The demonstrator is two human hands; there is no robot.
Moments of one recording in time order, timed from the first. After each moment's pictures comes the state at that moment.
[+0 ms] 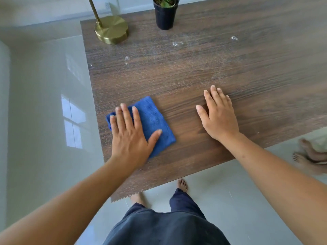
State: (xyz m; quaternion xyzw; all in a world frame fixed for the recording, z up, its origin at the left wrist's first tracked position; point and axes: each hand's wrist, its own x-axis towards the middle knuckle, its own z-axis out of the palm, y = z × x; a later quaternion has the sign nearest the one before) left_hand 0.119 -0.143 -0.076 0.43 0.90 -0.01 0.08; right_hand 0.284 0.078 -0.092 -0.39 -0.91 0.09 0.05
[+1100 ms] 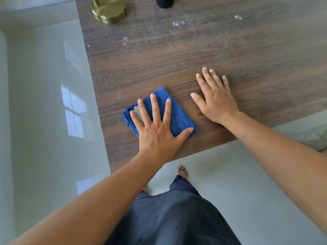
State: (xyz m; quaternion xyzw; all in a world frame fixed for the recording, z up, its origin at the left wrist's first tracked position) left_hand 0.193 -0.129 -0.070 0.44 0.89 0.02 0.13; right_hand 0.284 0.078 -0.090 -0.31 -0.95 0.06 0.00
